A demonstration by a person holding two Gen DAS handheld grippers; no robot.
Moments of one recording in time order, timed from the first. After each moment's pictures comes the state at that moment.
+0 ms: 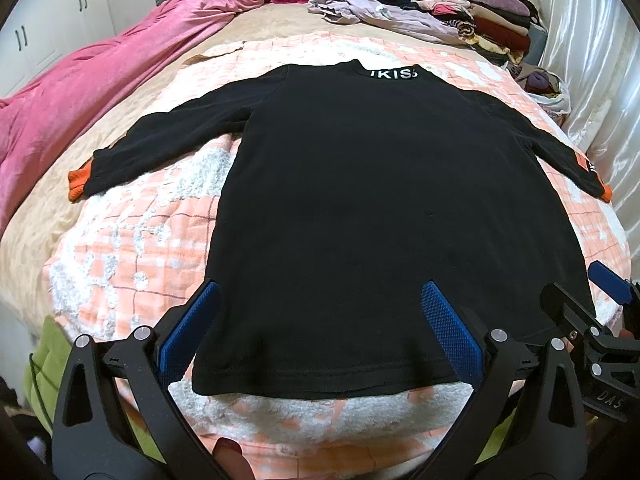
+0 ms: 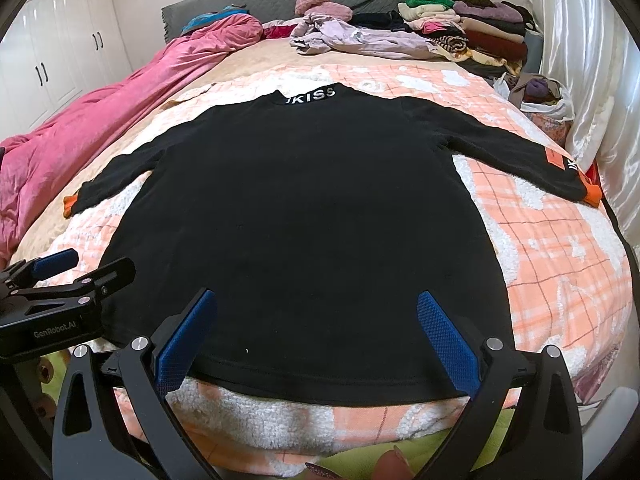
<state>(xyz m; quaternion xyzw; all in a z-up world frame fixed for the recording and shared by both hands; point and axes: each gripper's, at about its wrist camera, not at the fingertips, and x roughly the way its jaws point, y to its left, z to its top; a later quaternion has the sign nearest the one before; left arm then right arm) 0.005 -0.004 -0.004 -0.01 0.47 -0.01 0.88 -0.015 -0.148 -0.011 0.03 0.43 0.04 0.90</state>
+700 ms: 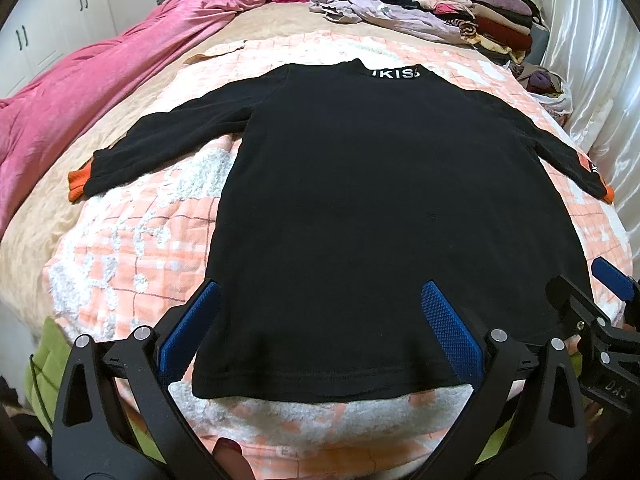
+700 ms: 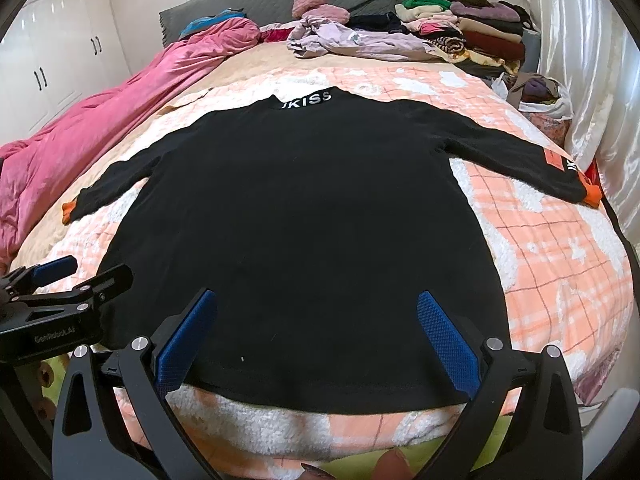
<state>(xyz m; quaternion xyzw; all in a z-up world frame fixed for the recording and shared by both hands) 0.007 -0.005 -0.005 0.00 0.47 0.00 0.88 -0.009 -0.150 -0.010 0.03 0.43 0.04 0.90</state>
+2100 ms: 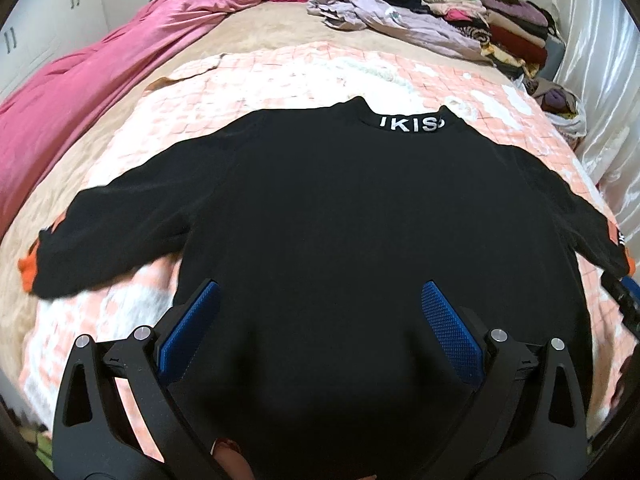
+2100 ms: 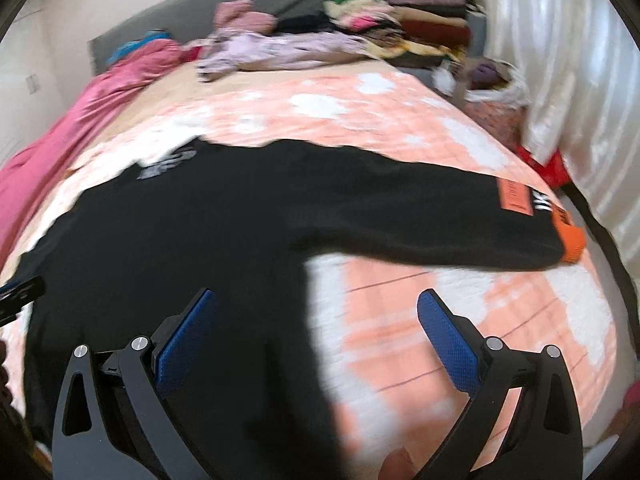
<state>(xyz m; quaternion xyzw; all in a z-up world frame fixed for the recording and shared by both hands) 0.170 -0.025 -0.008 -0.01 0.48 0.00 0.88 0.138 -0.311 -0.024 0.07 0.43 -0.09 0.90</state>
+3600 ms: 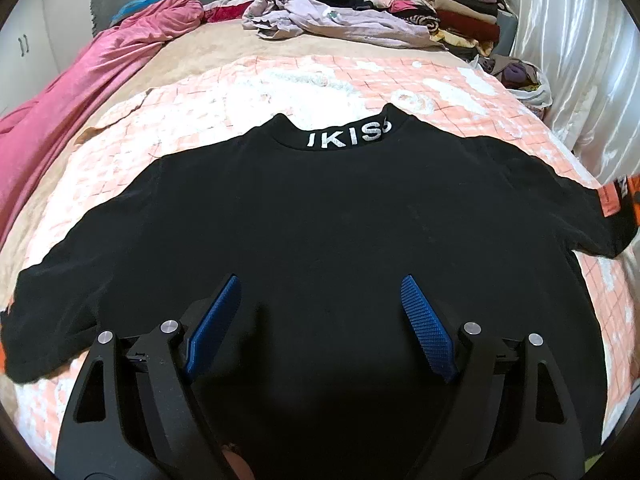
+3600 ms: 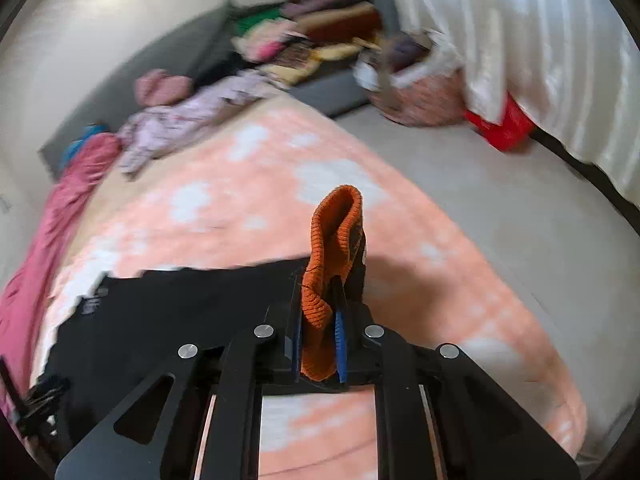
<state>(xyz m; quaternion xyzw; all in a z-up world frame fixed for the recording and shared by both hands) 0.221 -0.071 -0.029 0.03 0.45 -0.09 0.89 0.151 -0.488 0.020 0.20 0.36 -0.09 0.91</state>
